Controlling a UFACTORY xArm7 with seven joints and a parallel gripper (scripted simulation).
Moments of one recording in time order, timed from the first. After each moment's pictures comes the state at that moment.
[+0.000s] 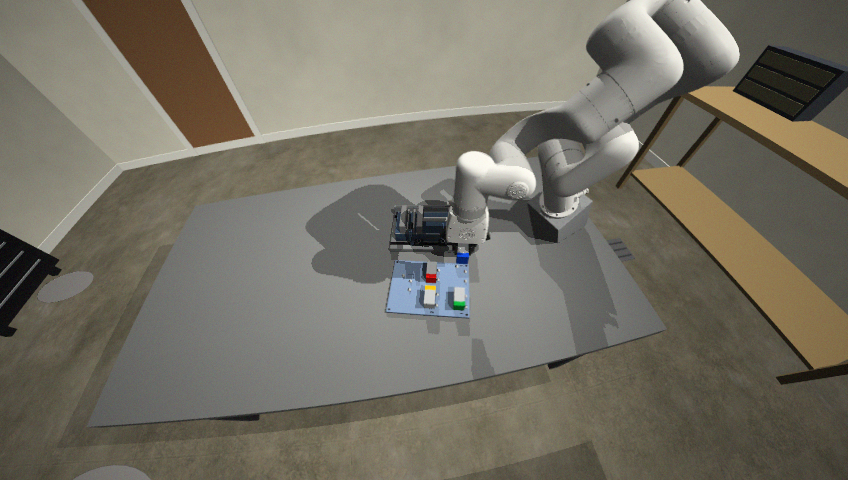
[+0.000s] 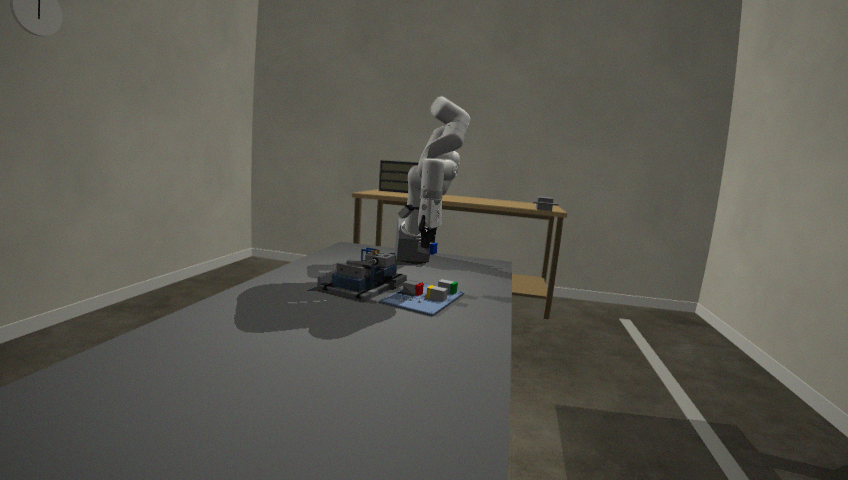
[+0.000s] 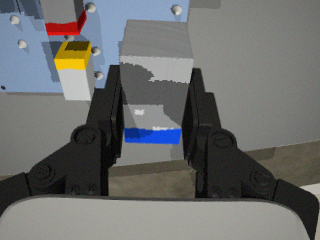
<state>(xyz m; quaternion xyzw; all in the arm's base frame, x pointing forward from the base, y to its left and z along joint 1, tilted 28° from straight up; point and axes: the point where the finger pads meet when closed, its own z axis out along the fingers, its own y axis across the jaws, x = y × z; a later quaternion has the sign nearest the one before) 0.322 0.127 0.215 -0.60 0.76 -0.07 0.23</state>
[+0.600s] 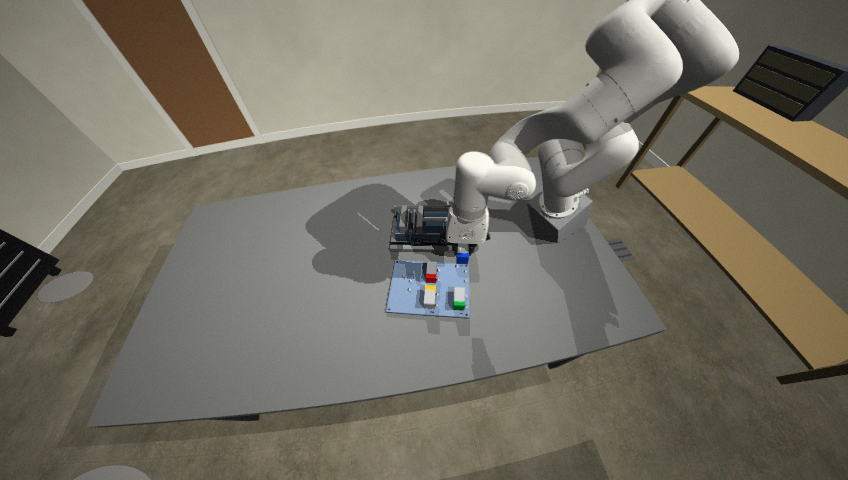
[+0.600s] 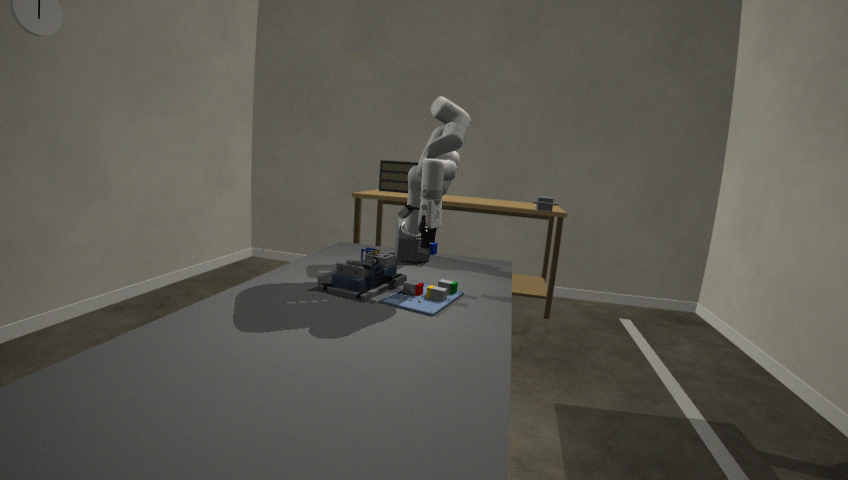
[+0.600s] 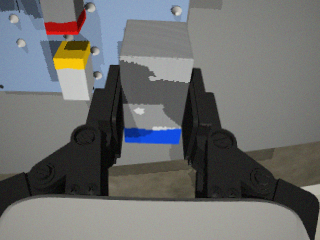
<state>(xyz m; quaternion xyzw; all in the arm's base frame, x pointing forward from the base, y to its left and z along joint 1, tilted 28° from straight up) 0.322 0.128 0.214 -0.61 0.75 -0.08 0.23</state>
